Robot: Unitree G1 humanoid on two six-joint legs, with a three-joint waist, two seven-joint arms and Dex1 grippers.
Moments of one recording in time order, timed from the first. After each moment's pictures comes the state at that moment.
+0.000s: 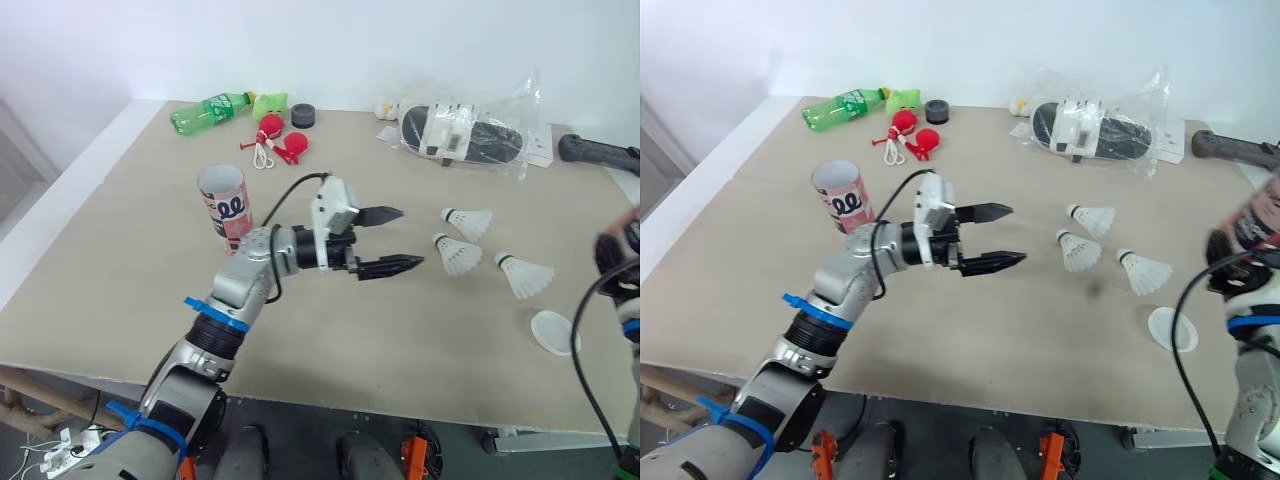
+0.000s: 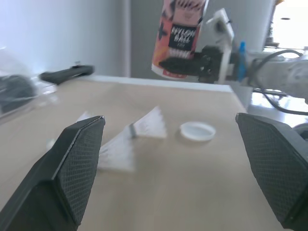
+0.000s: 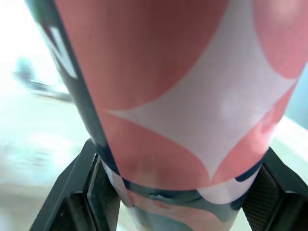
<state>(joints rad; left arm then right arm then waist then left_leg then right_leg) -0.80 0.06 -0.27 0.25 -0.39 0.22 -1.00 -0.08 -0.52 -0.80 -0.16 0.39 0.42 0.22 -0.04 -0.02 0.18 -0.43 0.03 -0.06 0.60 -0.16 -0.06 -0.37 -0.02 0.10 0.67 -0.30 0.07</state>
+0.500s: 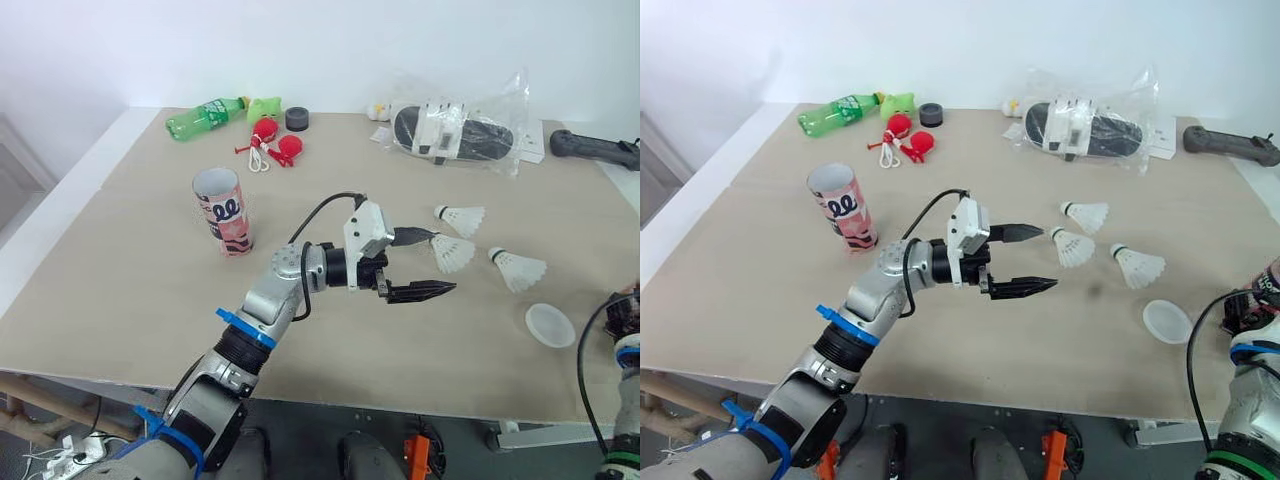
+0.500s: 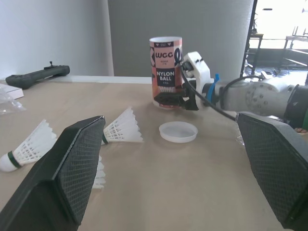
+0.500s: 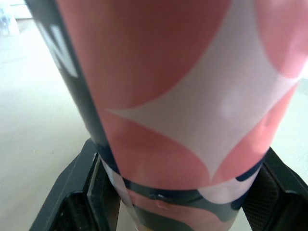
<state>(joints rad) -0.73 -0.02 -0.31 0.23 -0.33 0.18 -0.98 -0.20 -0.57 -0.78 0.45 0.34 0.15 0.17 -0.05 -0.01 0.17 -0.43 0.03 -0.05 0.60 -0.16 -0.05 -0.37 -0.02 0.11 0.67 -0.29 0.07</state>
